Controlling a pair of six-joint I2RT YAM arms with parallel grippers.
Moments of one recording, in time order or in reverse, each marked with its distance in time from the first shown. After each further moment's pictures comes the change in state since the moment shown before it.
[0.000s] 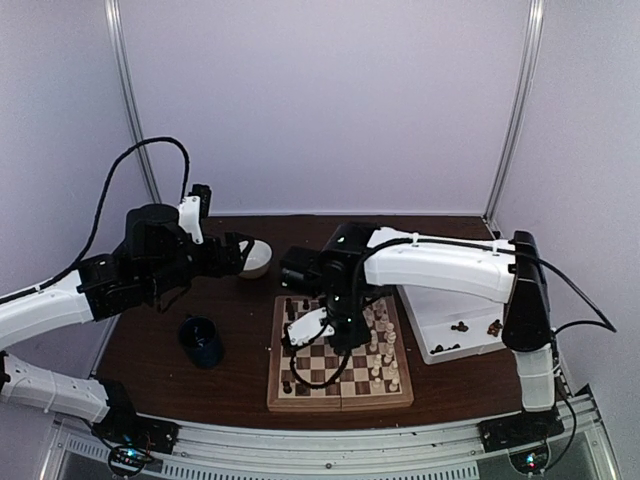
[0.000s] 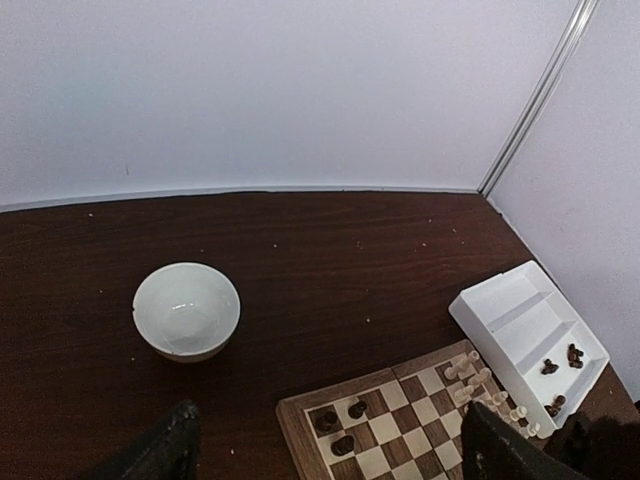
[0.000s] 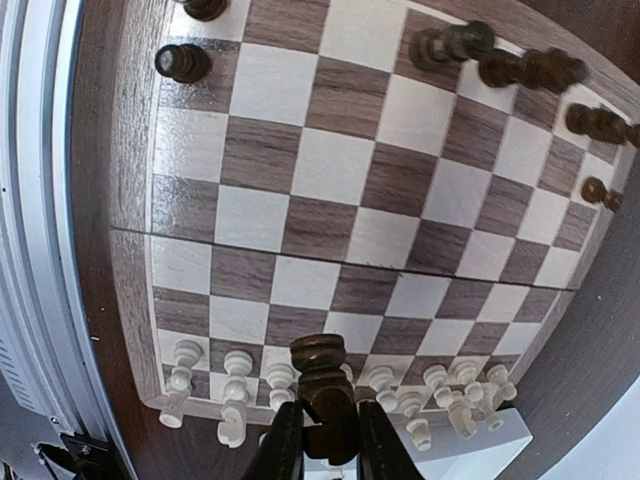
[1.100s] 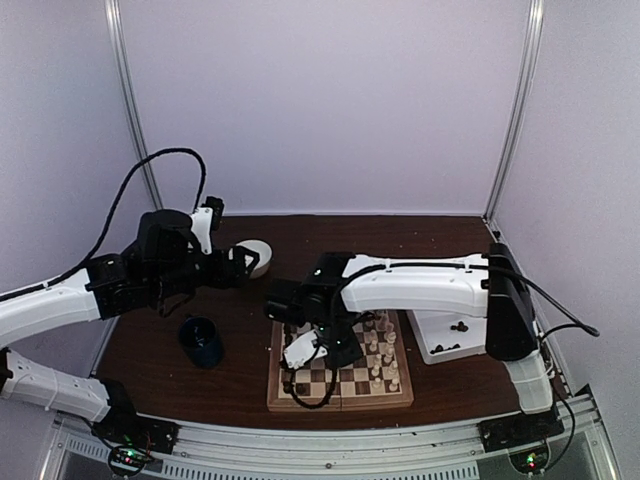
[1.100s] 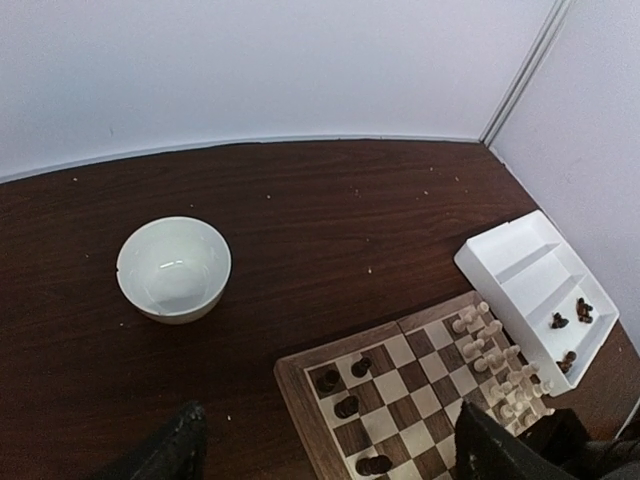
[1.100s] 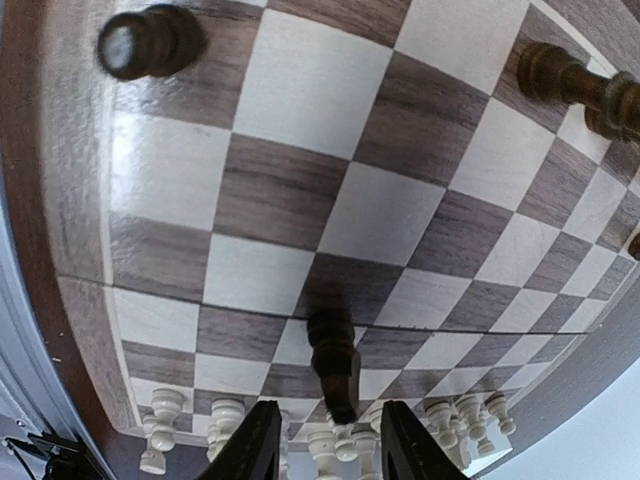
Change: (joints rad) left arm 0.000 0.018 -0.012 -0.077 0.046 -0.012; right arm 0.084 0.141 0.000 0.021 0.147 -0.010
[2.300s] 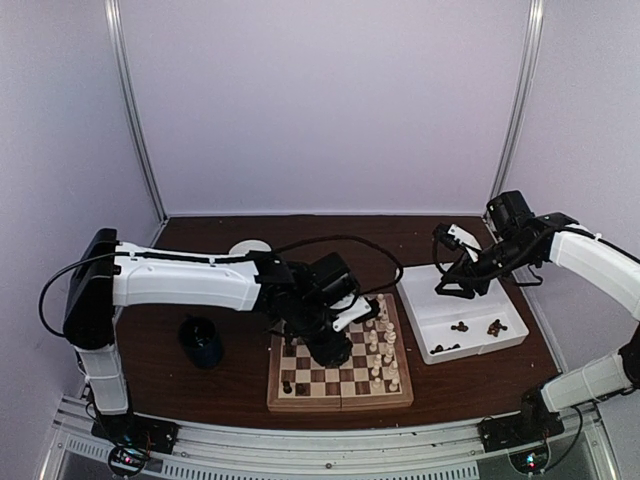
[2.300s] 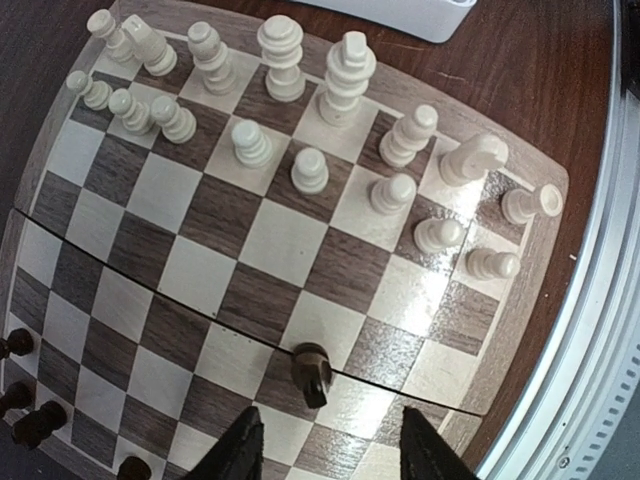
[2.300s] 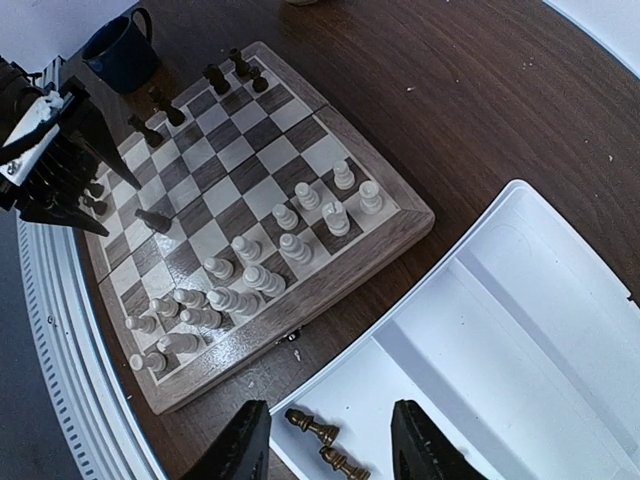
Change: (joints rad) left arm -0.320 0.826 0.613 -0.470 0.357 0.388; right arm -0.938 -0.948 -0.898 0.534 -0.822 0.196
